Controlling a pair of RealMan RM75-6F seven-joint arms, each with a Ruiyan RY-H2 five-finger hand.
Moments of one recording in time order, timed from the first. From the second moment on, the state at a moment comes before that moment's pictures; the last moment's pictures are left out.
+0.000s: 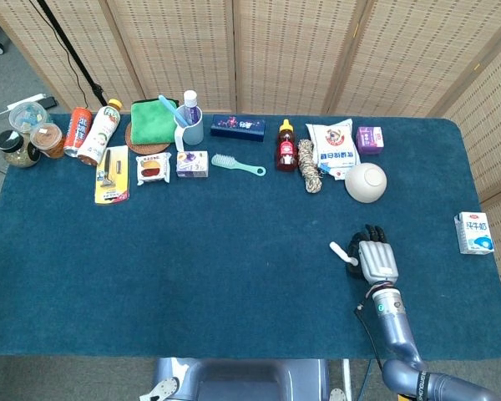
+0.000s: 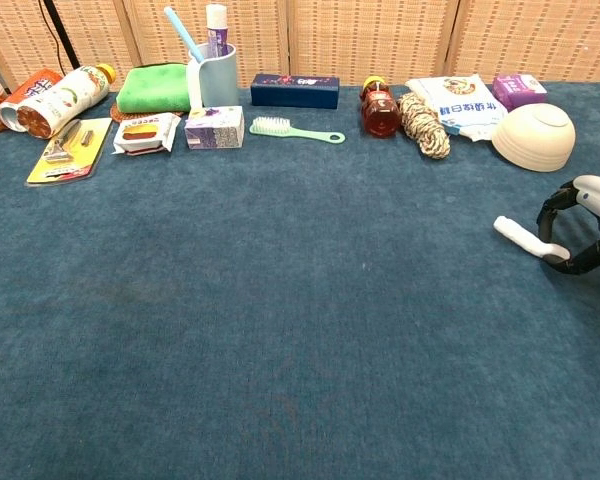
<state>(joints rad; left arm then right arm) -0.05 -1.01 -0.08 -1.61 1.48 1.57 0.01 0.44 -1.64 0.19 -1.31 -1.05 1.08 -0.30</state>
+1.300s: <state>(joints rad) -0.34 -1.14 -0.10 -1.75 1.61 1.27 0.17 0.47 -1.51 0.15 -1.66 -1.22 1.08 -0.25</state>
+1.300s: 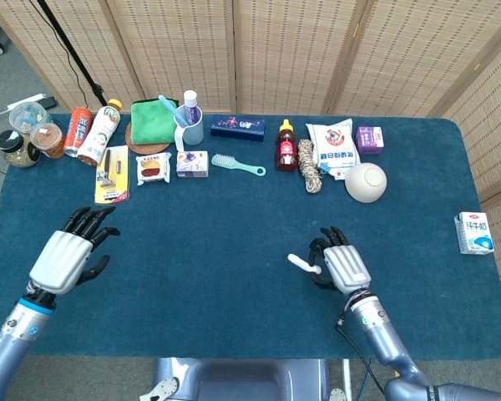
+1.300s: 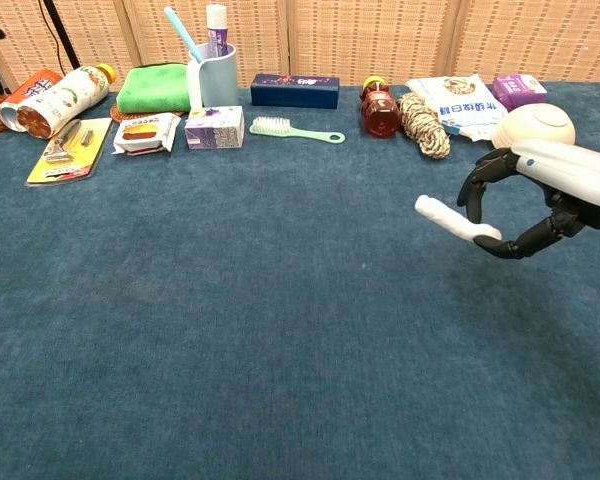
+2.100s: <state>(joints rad) -0.52 -1.42 -0.15 -1.66 1.55 1.15 0.21 0.55 -1.57 0.20 -1.69 -1.12 1.05 -0.28</state>
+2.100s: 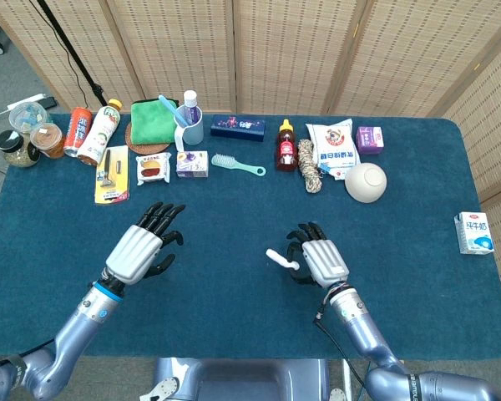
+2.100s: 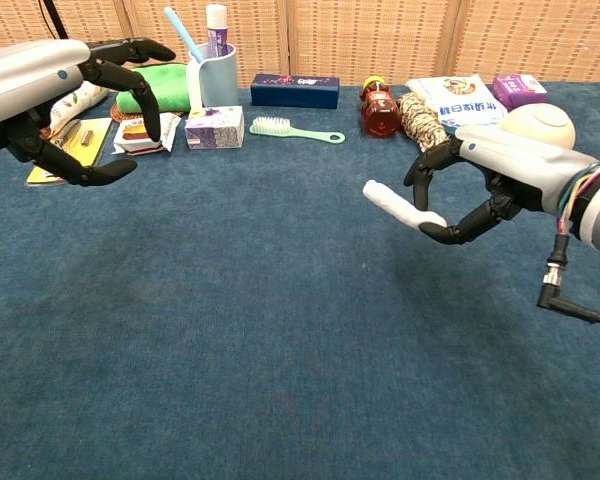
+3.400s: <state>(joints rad) -0.73 -1.65 -0.20 -1.57 1.43 1.02 0.28 0.64 -1.65 0.22 -1.73 -1.08 1.05 -0.28</state>
